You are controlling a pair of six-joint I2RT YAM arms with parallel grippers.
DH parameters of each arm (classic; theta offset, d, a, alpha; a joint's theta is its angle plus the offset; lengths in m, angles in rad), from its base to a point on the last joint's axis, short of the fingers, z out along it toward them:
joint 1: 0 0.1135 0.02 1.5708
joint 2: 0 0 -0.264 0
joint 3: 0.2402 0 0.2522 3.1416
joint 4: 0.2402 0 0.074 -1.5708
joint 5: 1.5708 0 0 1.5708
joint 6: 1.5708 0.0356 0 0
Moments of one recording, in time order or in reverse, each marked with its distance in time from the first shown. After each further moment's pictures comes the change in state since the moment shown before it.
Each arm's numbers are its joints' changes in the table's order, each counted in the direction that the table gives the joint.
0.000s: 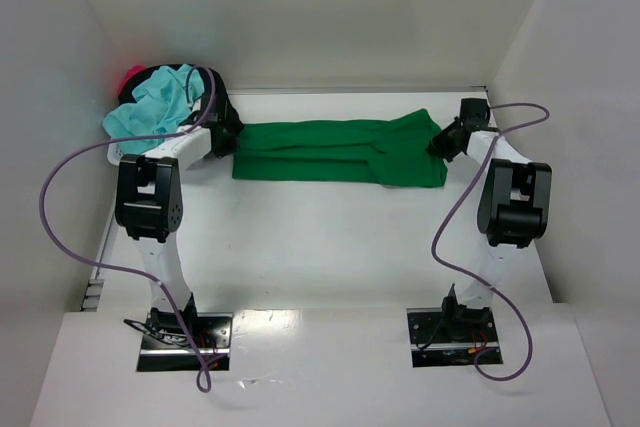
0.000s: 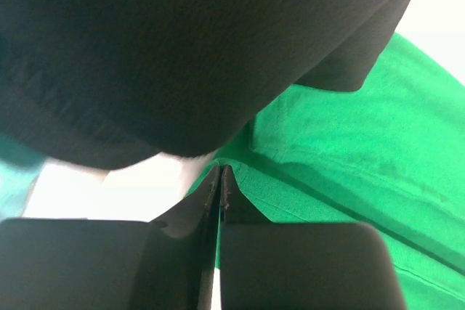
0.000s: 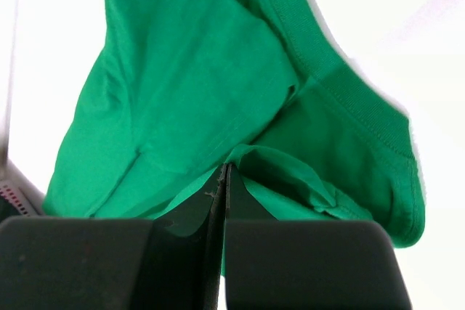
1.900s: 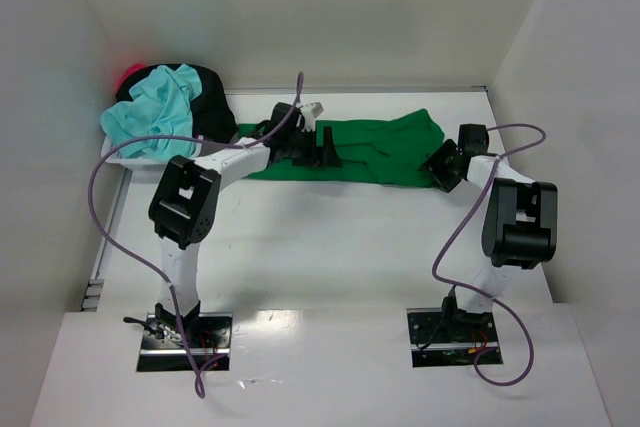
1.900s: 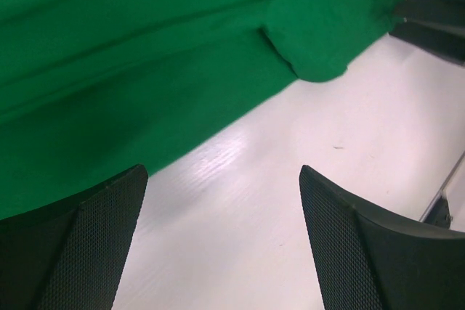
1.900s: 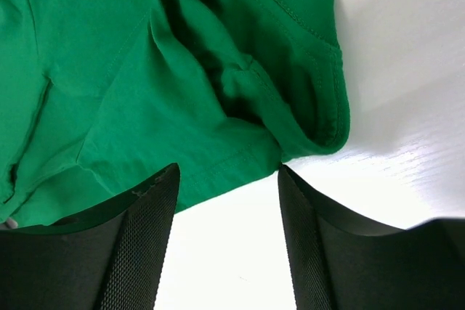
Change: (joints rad) left arm -0.357 -0.045 0.039 -0.223 0.595 0.264; right arm -0.001 0.162 -0.295 -0.053 -0.029 -0.109
